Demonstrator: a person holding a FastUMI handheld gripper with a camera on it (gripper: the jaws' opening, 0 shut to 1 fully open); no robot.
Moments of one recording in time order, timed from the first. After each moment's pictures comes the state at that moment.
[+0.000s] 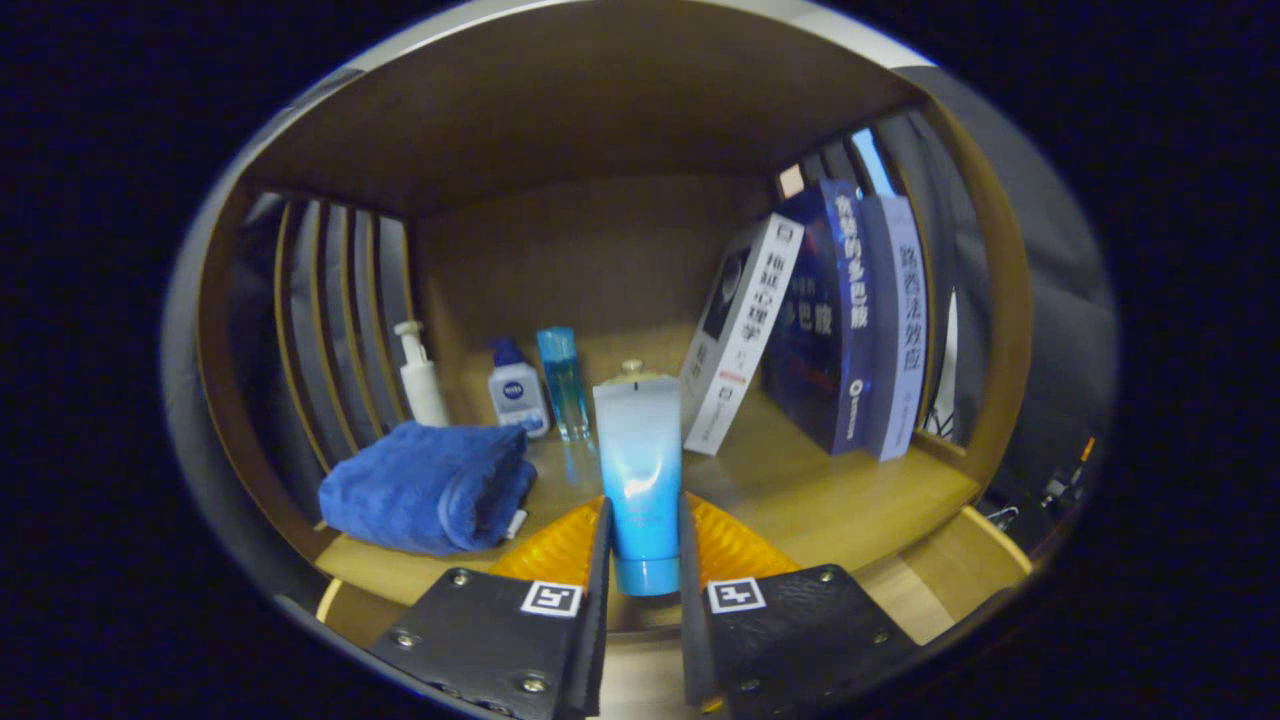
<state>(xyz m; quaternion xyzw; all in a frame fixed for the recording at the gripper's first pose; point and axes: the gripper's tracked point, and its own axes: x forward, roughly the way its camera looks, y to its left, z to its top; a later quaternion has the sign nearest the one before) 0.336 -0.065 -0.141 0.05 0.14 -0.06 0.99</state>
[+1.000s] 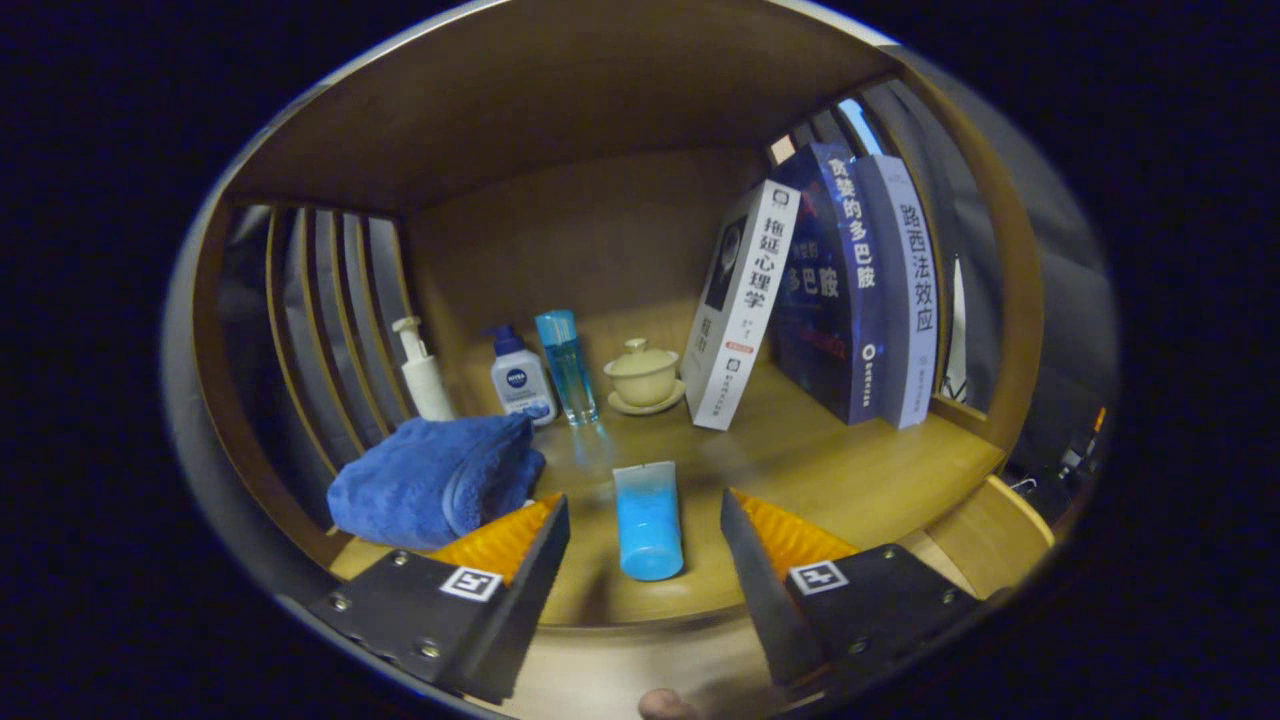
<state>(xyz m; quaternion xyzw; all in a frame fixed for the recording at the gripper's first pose) 0.317 -0.060 -0.119 0.09 0.13 -0.05 0.99</state>
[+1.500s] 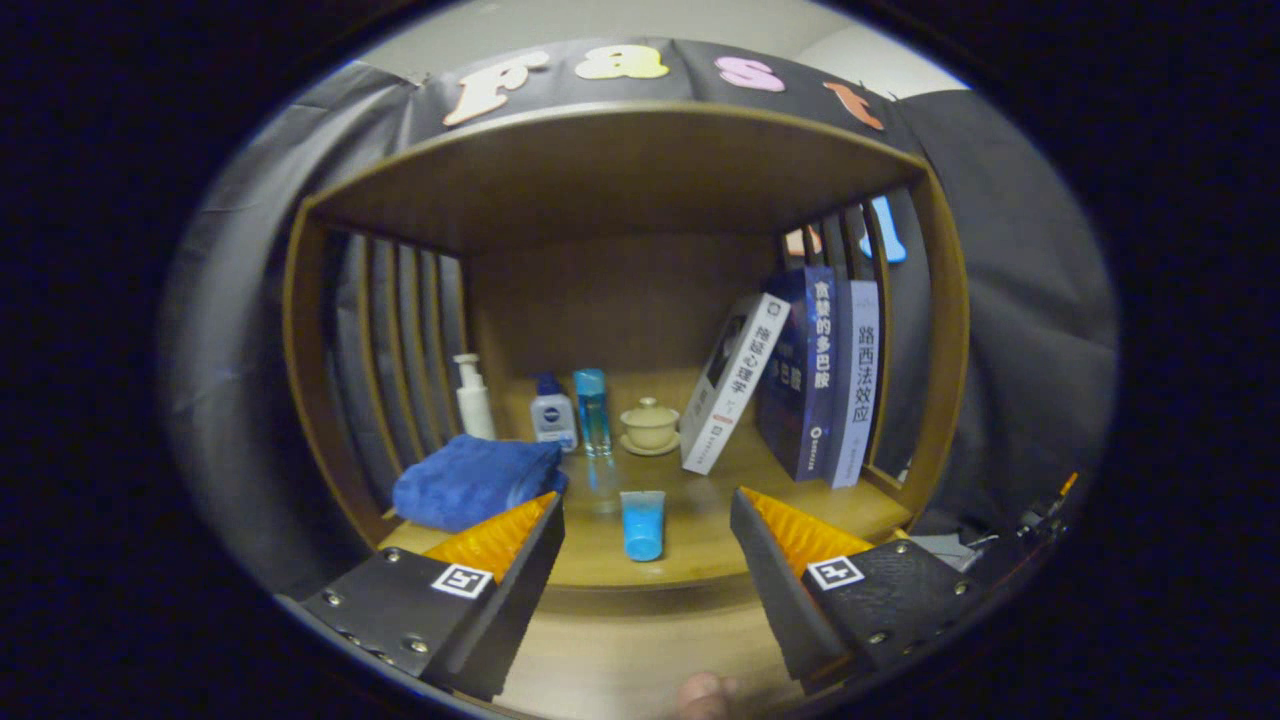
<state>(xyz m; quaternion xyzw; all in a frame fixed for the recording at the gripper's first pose) 0.220 -0.049 -0.034 0.03 0.05 -0.01 1.00</state>
